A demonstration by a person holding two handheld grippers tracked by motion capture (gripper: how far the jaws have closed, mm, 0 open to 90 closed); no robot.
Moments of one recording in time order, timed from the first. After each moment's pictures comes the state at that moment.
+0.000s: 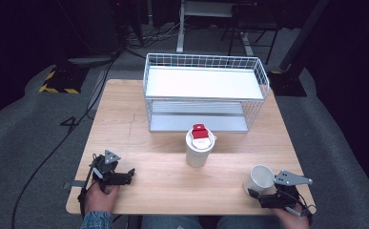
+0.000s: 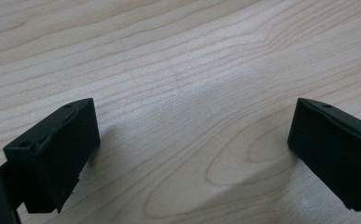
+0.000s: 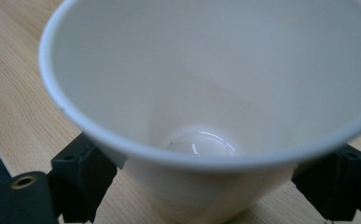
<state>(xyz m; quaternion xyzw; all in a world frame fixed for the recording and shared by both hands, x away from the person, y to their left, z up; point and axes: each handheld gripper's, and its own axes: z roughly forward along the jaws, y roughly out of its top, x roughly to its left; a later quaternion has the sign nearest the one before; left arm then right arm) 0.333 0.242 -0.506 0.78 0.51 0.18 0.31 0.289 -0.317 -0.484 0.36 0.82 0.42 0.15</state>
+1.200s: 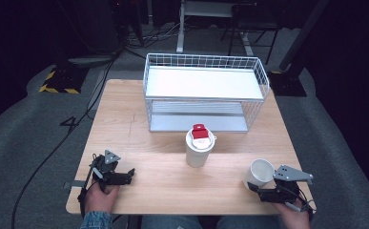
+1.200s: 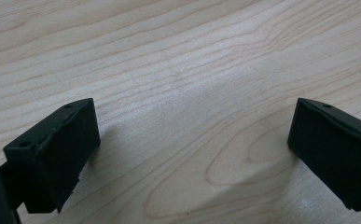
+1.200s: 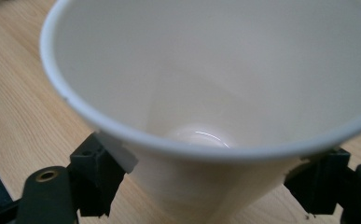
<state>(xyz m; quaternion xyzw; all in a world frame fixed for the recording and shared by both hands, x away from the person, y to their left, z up) 0.333 0.242 -0.506 0.78 0.51 0.18 0.31 0.295 -0.309 -0.461 0.35 0.82 0.42 0.17</state>
